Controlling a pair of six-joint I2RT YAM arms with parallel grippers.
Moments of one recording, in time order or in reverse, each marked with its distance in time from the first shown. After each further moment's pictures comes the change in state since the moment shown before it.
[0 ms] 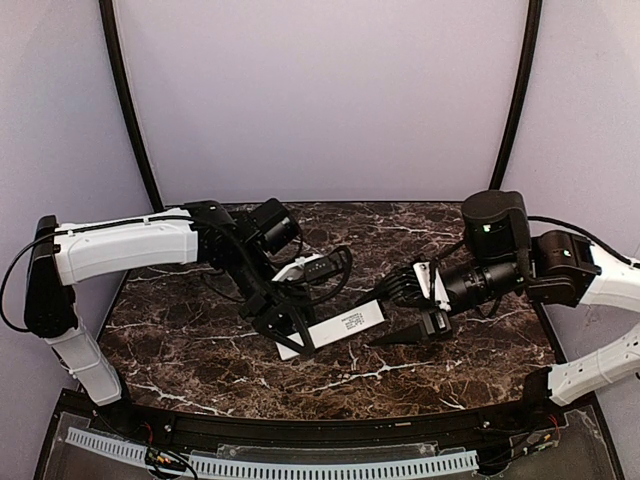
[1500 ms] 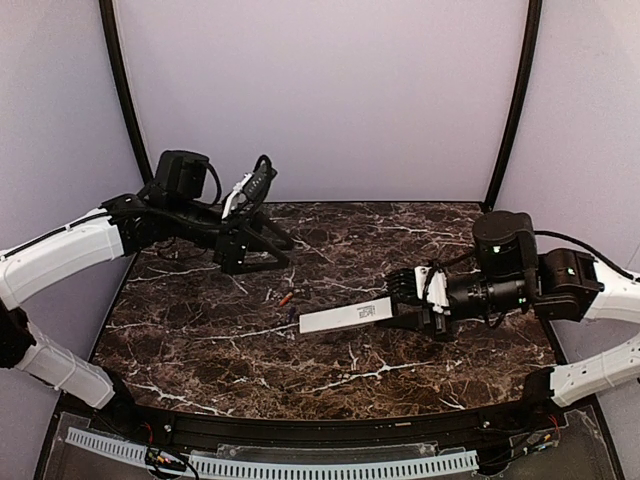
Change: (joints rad) left arm 0.235 -0.315 -0.204 0.520 -0.273 -0.379; right arm 0.012 -0.077 -0.114 0.018 0.249 0.042
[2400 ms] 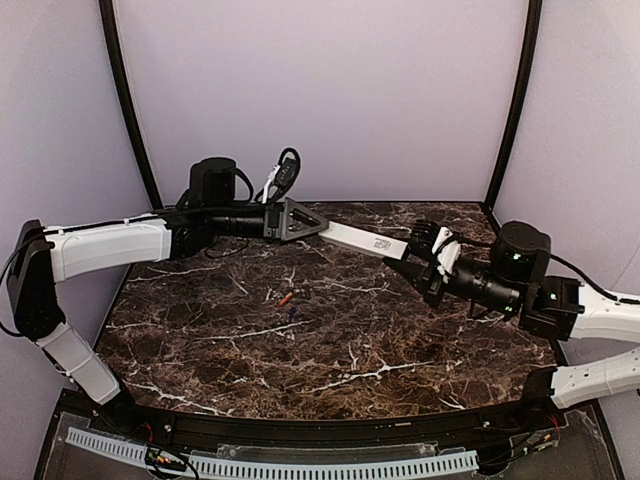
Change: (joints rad) left arm 0.028 0.215 -0.042 0.587 -0.212 -0.565; right arm -0.155 -0.097 -0.282 0.600 0.283 0.084
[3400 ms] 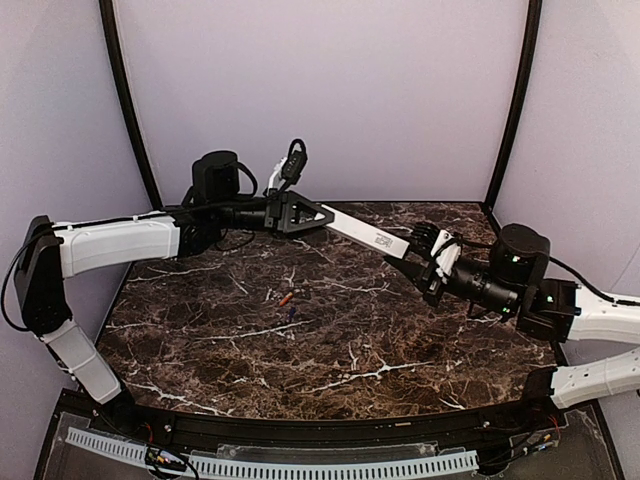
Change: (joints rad) left arm -0.019 0.049 0.049 0.135 0.132 -0.162; right arm -0.006 0.018 -0.026 0.057 0.000 -0.048
